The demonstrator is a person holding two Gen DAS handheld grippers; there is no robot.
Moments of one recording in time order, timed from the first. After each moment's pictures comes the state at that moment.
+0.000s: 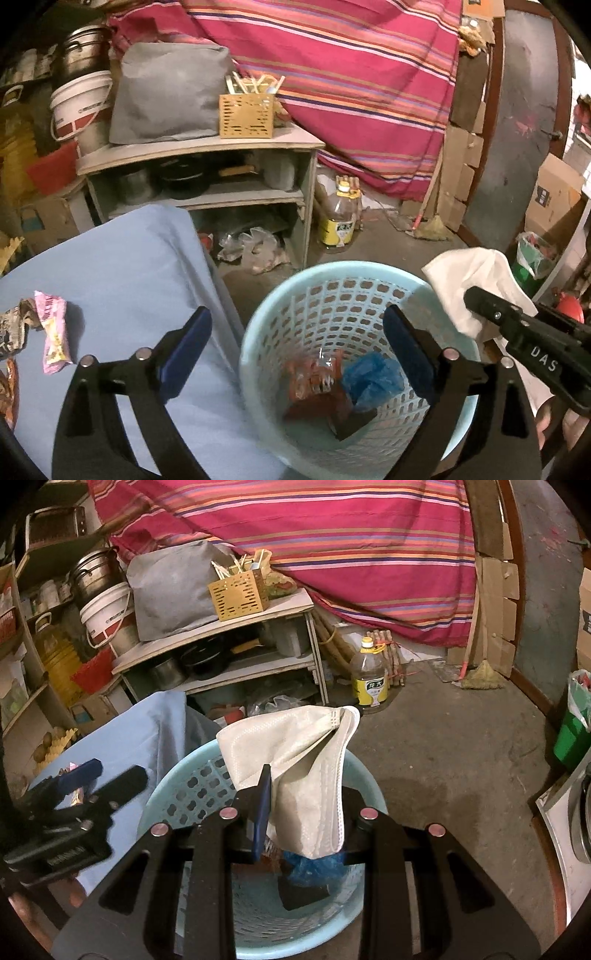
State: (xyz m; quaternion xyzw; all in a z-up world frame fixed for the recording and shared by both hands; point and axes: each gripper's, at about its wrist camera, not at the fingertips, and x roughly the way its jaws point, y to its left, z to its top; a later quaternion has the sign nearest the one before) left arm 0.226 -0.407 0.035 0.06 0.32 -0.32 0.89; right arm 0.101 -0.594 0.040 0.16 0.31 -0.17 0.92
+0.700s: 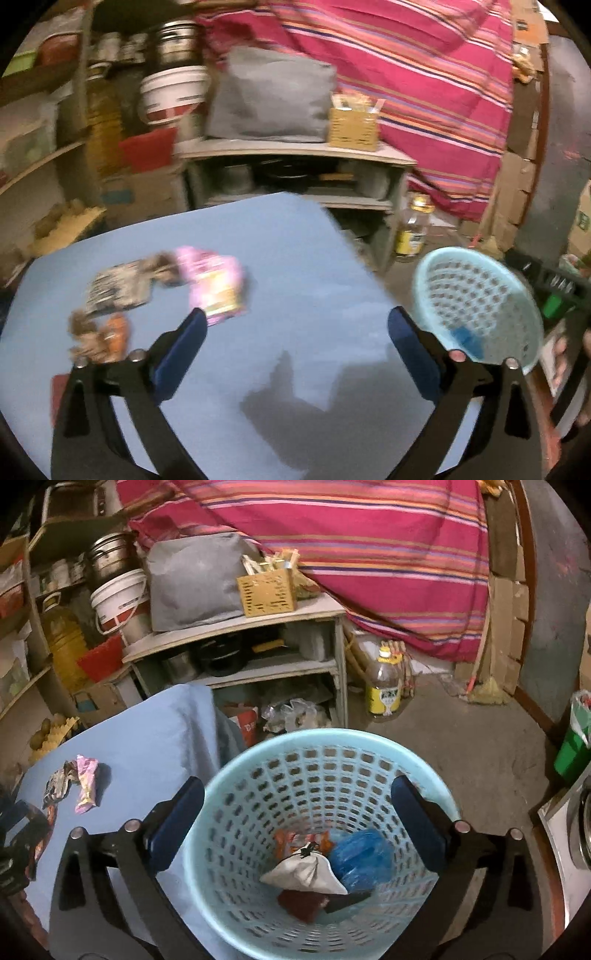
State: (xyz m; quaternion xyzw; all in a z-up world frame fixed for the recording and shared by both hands) left arm 0.217 -0.211 0.034 0.05 0.30 -0.19 0.93; right arm 0.142 -0.511 0.042 0.12 0.31 -0.17 0.93
